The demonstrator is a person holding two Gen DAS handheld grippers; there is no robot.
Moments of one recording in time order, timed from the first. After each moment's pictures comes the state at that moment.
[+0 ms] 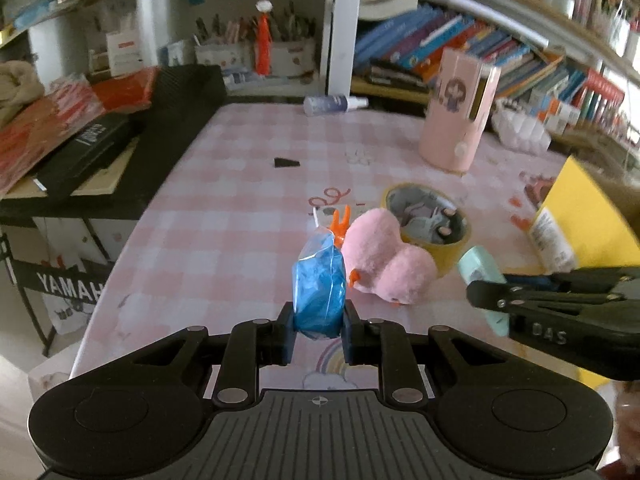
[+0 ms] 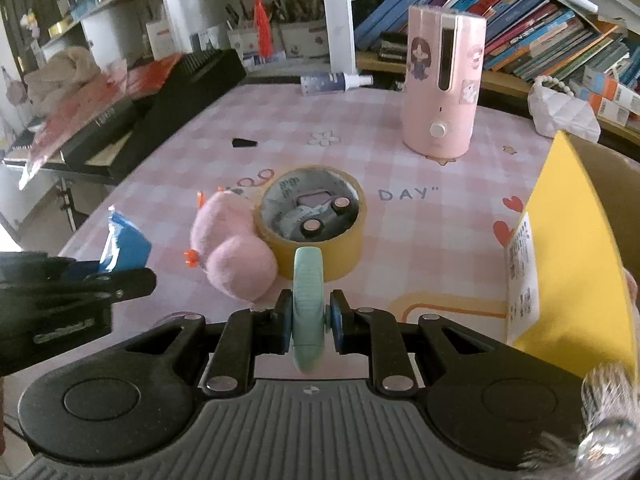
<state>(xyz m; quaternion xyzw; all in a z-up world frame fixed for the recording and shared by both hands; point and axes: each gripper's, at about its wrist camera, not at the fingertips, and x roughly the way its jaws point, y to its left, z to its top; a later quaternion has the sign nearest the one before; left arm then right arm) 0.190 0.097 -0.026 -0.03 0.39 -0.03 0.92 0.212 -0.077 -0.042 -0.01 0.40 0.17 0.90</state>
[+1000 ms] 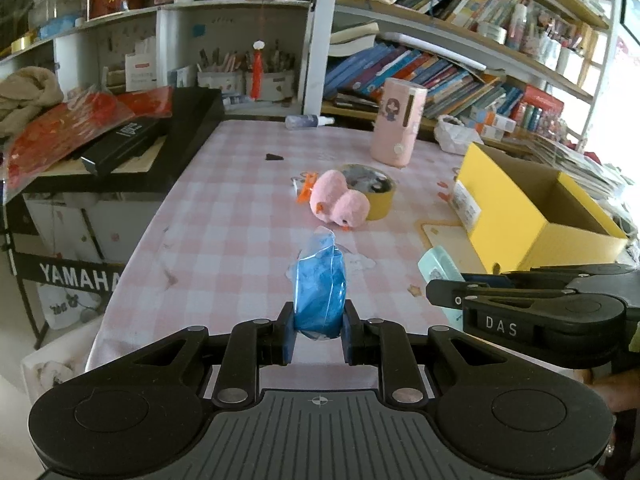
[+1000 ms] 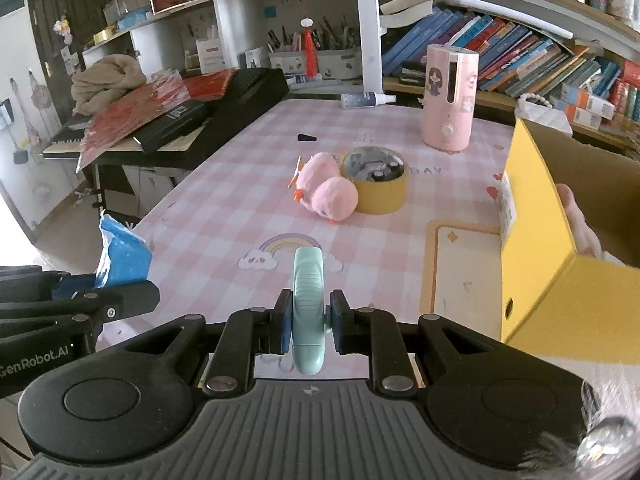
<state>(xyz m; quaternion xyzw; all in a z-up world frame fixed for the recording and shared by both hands) 0.030 0.110 0.001 -0.04 0.35 -0.07 0.93 0.050 -0.057 -0.011 -0.01 0.36 0.17 0.92</state>
